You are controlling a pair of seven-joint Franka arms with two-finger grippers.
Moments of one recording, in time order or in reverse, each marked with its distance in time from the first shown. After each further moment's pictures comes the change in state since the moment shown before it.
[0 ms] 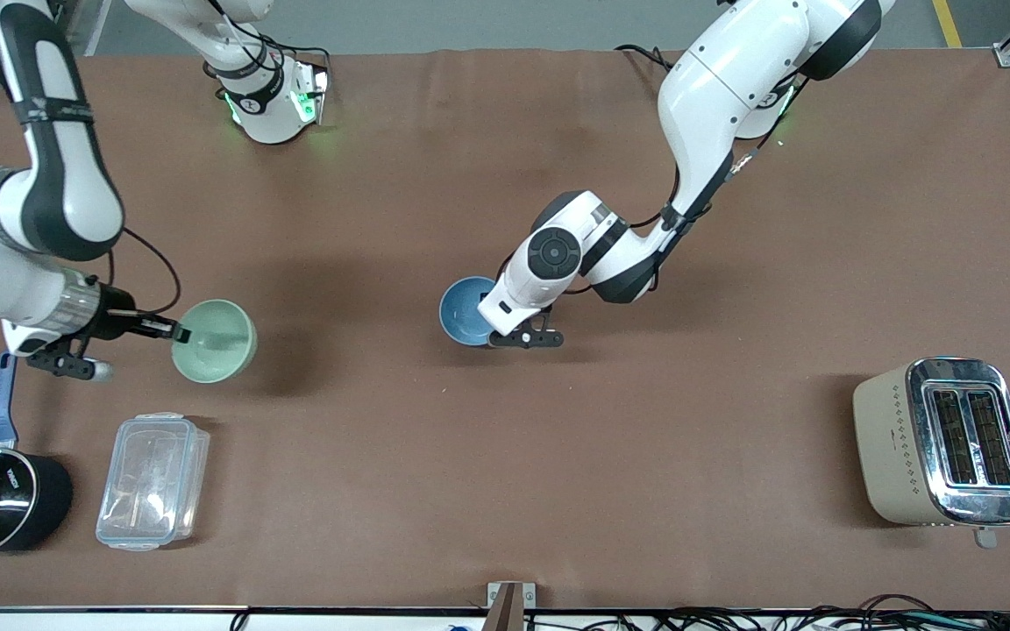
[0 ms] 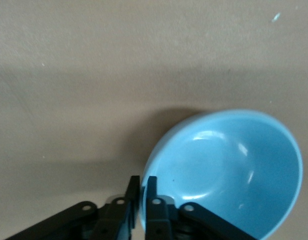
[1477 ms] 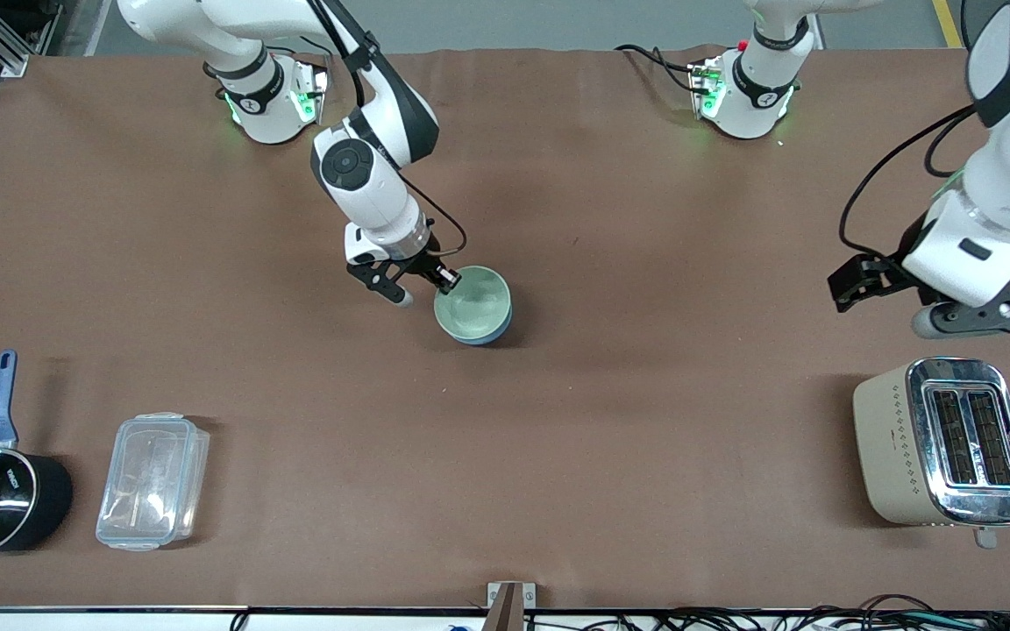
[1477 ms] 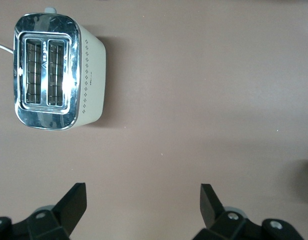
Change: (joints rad) left arm 0.504 -0.563 0.092 0.226 0.115 -0.773 0.515; right arm 0.721 0.104 0.007 -0.199 0.001 0.579 0.967
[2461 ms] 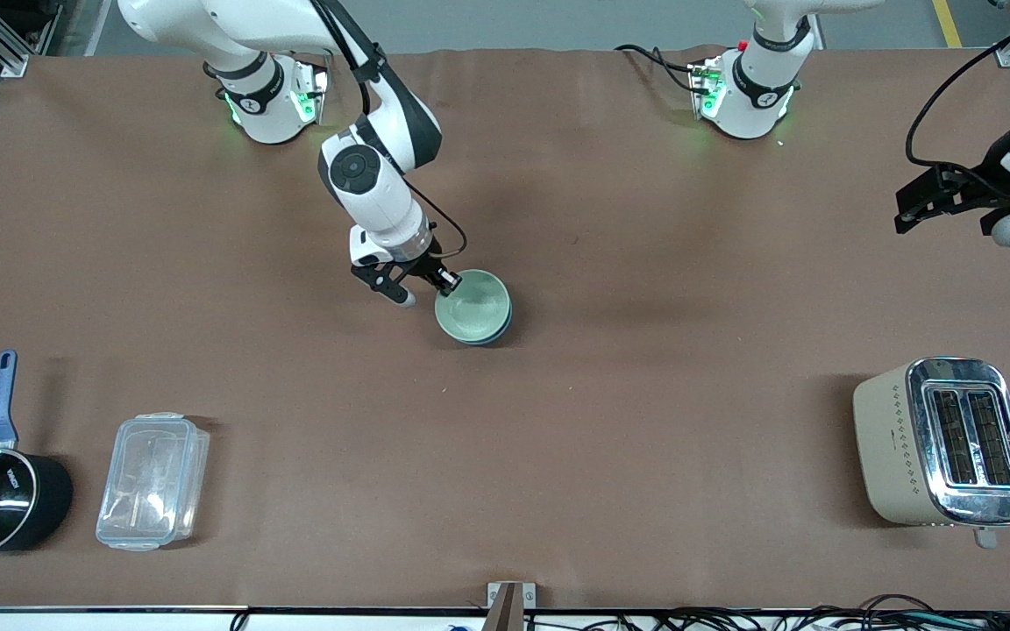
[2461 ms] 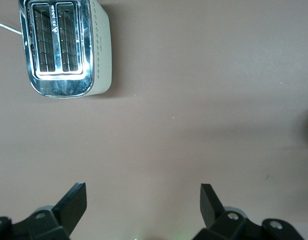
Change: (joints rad) left arm -0.040 -0.197 0.180 -0.157 -0.114 -0.089 0.216; right arm 0.012 0.029 -0.009 -0.016 0.000 0.042 0.000
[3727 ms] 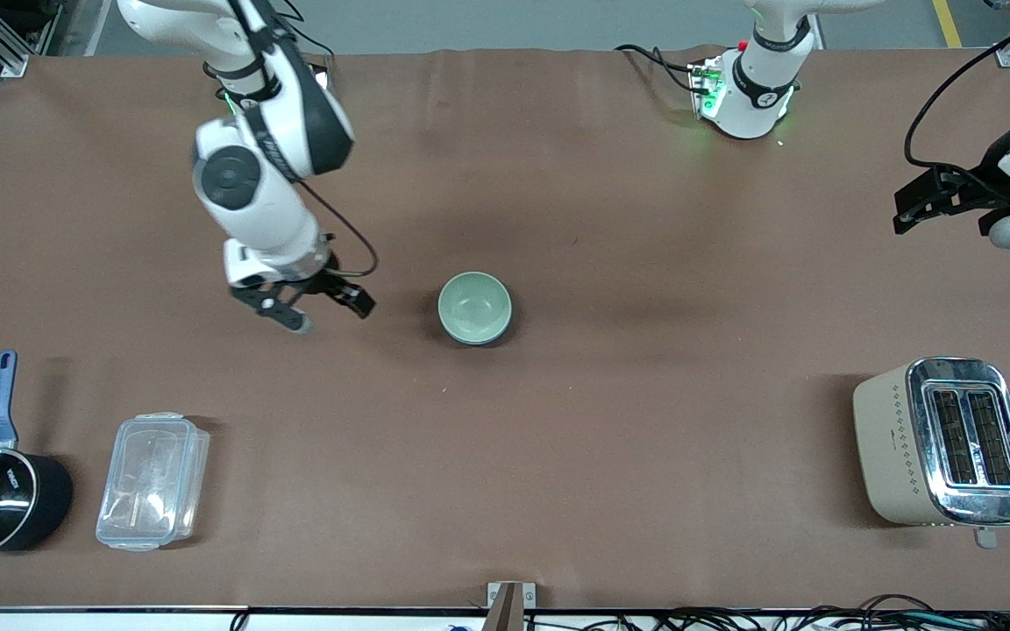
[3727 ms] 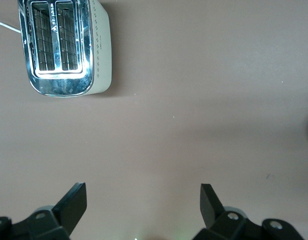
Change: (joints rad) left arm 0.001 0.000 0.000 -0.002 0.000 0.000 0.000; right arm -0.024 -0.217 -0.312 0.141 -0.167 -0.519 -0.325
